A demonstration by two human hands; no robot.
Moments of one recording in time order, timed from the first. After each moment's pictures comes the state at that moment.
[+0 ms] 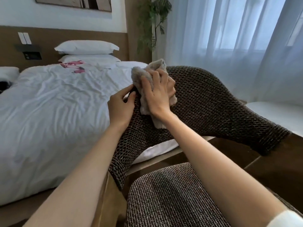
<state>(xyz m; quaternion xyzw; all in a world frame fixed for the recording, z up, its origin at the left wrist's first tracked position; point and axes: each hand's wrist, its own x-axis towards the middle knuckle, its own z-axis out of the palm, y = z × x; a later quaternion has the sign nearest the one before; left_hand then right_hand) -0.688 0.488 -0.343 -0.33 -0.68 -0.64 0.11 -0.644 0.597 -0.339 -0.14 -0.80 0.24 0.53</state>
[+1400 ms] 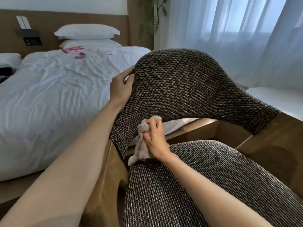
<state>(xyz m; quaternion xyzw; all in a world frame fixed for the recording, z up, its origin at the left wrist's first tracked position) -0.686 0.480 -0.340 -0.35 -0.67 -0.65 0.01 -0.566 0.541 -0.483 -0.17 -0.86 0.36 0.33</state>
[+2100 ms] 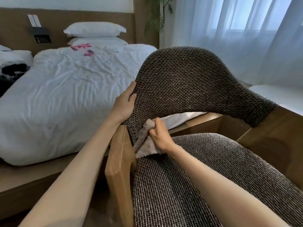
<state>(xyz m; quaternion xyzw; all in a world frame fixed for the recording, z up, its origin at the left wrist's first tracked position) -0.653 0.414 -0.371 -0.41 -0.77 -0.48 -0.01 -0.550 0.521 -0.479 -0.18 -0.87 0.39 0.24</state>
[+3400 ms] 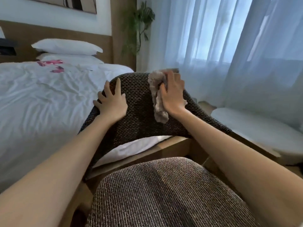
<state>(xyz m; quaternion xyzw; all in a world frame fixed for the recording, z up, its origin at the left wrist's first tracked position) -0.642 0.533 -0.323 -0.31 -0.90 -0.28 0.10 -0.512 0.655 -0.293 -0.23 -0.83 0.13 0.50</state>
